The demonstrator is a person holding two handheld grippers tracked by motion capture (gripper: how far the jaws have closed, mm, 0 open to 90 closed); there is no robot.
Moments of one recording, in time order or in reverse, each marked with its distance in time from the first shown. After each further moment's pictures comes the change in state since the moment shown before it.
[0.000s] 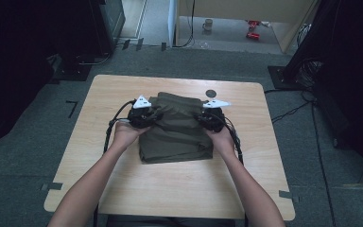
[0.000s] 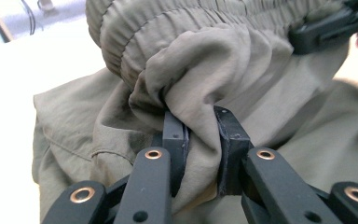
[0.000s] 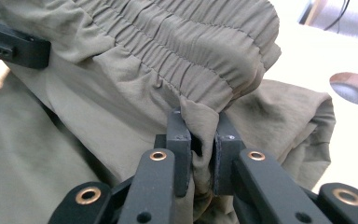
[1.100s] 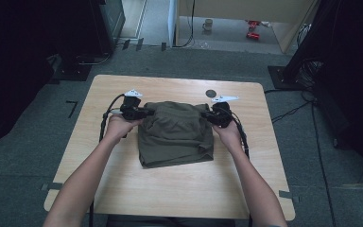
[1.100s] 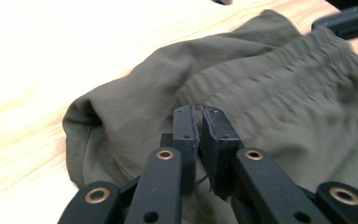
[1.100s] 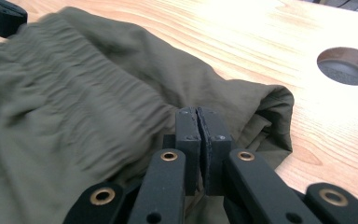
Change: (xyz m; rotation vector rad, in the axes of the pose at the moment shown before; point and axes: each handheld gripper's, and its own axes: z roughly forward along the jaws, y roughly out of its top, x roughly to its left) left arm 0.055 0.003 0.014 0.136 -0.051 -0.190; right arm -0.044 -0.002 0.013 0.069 0.059 0.064
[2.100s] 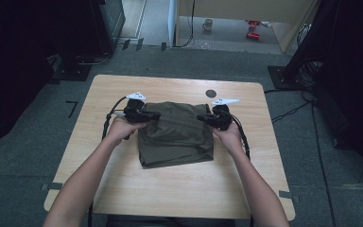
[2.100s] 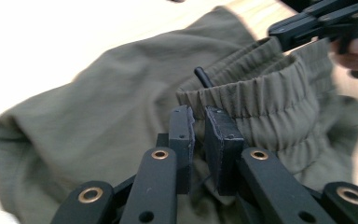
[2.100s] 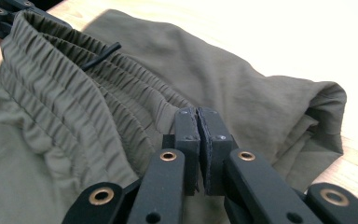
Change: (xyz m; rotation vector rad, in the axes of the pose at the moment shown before) left arm -0.020 -0.007 -0.007 -0.026 -0.159 0.098; right arm 0.006 -0.008 -0.008 -0.020 0.142 -0.003
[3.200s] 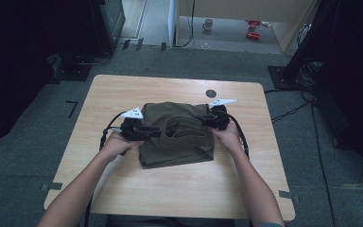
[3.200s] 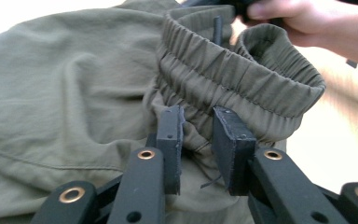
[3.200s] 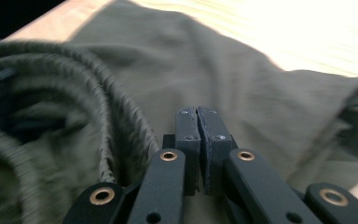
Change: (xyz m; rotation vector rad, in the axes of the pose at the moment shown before) left arm -0.030 -0.035 -0.019 -0.015 -0.087 0.075; right arm -0.010 -0.004 0.014 0.022 0.101 -0.021
